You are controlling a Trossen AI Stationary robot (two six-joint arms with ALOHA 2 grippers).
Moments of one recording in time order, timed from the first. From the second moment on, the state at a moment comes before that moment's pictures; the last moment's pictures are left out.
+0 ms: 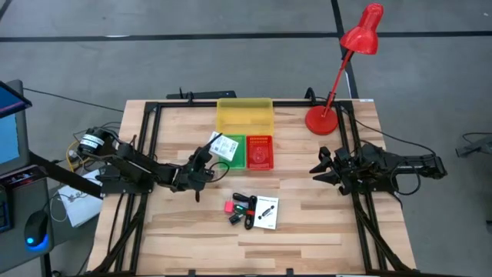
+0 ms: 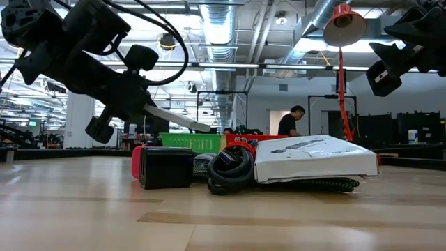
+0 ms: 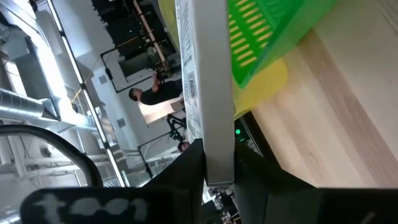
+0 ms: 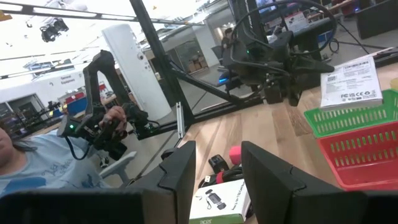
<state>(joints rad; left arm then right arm) -0.23 1.52 0.43 0.41 -1.24 1.25 0.03 0.01 0.00 0.05 -0.26 0.38</state>
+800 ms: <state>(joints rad) -0.23 1.52 0.43 0.41 -1.21 1.21 0.03 0.01 0.00 0.05 -0.26 0.38</state>
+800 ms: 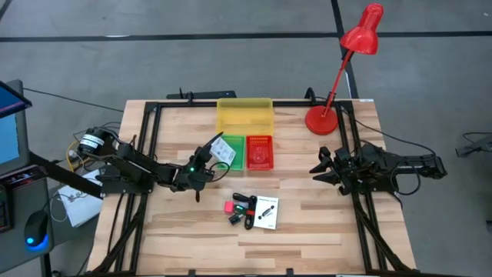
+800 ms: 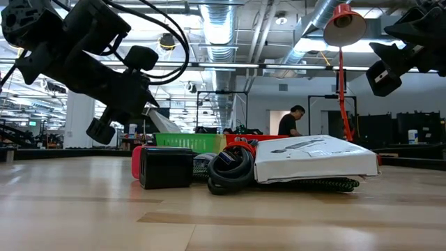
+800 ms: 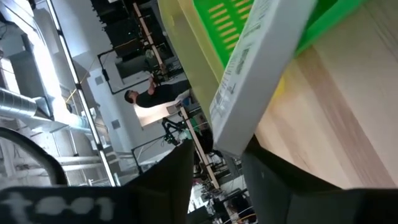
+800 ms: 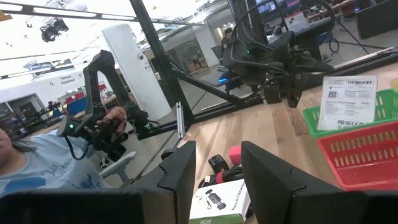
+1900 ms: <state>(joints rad) -0.36 1.52 0.43 0.49 -1.34 1.11 0.03 0.01 0.00 0.05 -0.26 0.38</state>
